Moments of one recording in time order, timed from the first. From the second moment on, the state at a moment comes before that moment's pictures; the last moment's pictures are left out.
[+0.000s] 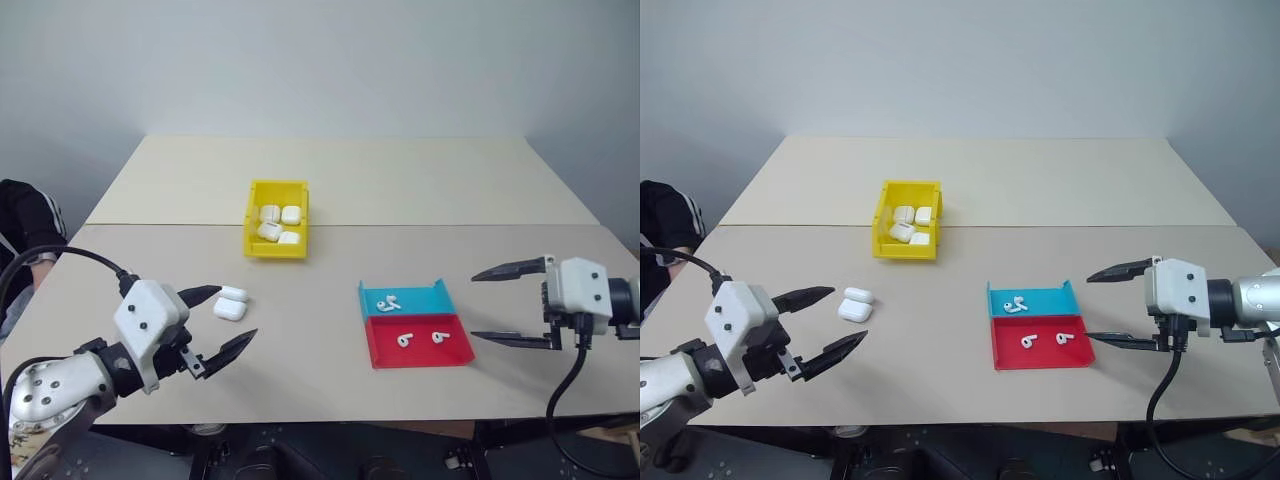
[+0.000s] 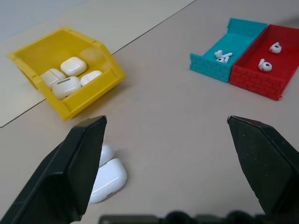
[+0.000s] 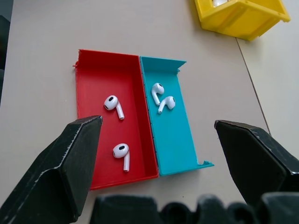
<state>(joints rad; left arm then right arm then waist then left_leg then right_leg) 0.23 0.83 0.46 -0.90 -0.70 0.71 -0.53 -0.22 -1.07 -0.24 -0.09 0.41 -0.04 1.39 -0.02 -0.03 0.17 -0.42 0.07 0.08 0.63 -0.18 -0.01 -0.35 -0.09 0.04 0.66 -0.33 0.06</state>
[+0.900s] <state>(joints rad) -0.60 0.91 -0.06 -0.39 -1.69 1.46 0.89 -0.23 -1.10 -0.21 -0.11 0.38 0.08 1.34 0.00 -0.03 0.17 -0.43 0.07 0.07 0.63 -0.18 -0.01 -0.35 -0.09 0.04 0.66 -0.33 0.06</state>
